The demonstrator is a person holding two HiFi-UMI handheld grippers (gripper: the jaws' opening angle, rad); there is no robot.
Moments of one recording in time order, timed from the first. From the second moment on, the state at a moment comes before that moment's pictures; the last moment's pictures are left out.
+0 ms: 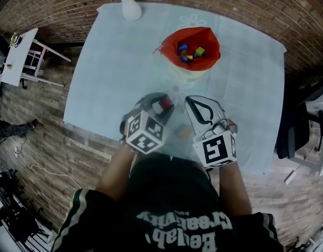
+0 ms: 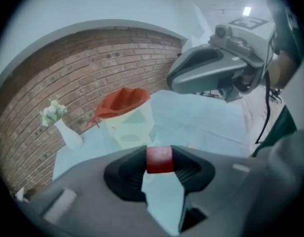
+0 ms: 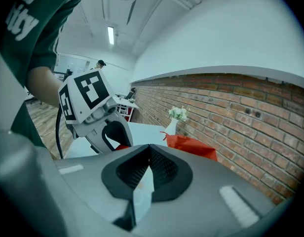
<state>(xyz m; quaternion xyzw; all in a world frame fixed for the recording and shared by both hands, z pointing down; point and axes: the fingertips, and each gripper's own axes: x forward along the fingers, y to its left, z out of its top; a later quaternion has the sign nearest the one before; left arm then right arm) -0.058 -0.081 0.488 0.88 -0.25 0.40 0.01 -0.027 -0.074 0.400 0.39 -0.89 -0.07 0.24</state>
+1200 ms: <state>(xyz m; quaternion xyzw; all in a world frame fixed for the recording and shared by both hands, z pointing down) -0.047 -0.048 0.360 0.90 -0.32 0.30 -0.08 -0.007 -0.038 0.329 0.42 -0.87 -0.15 0.20</state>
